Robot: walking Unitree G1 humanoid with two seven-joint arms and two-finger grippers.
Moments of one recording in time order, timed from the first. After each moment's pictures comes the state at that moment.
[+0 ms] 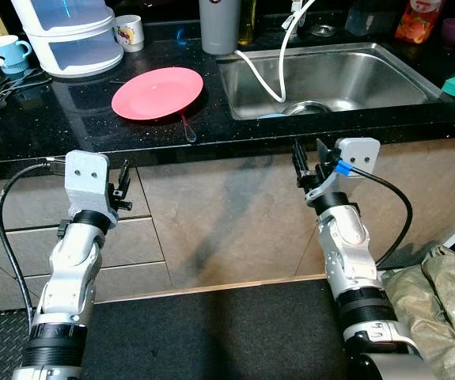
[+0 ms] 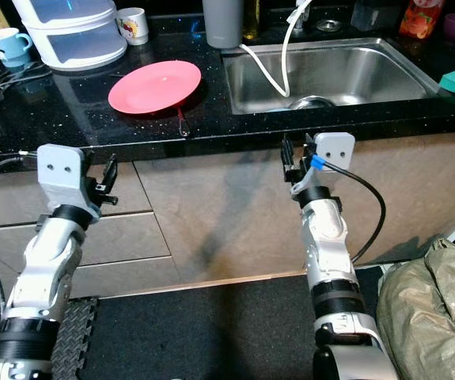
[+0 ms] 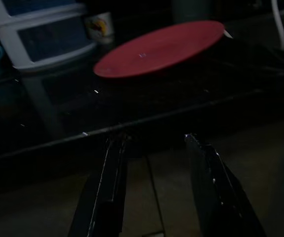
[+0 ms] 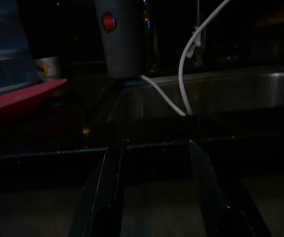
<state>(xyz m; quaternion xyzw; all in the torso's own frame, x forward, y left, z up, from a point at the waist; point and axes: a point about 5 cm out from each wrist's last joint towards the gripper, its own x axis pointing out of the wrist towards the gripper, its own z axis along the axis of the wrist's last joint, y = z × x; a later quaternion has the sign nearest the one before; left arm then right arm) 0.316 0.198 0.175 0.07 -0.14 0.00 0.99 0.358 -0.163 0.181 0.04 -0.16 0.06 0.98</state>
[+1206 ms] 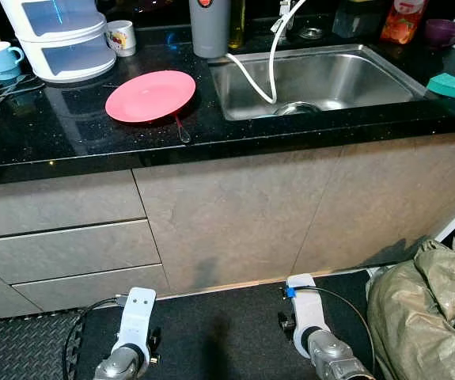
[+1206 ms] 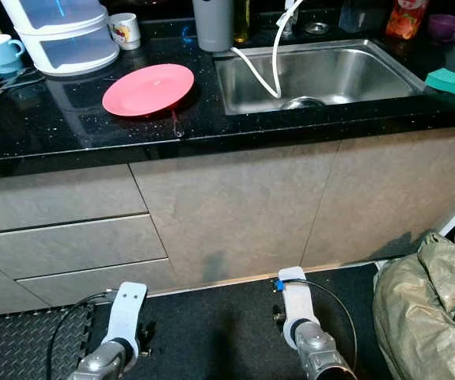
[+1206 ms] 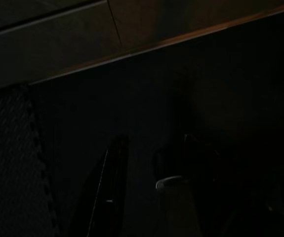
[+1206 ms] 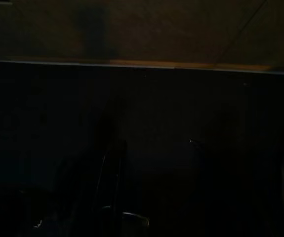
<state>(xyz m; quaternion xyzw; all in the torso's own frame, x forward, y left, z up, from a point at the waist) 0.224 0.166 -0.042 0.03 0.32 -0.03 0.94 0.248 -0.167 -0.041 -0.05 0.34 0.07 0.94</state>
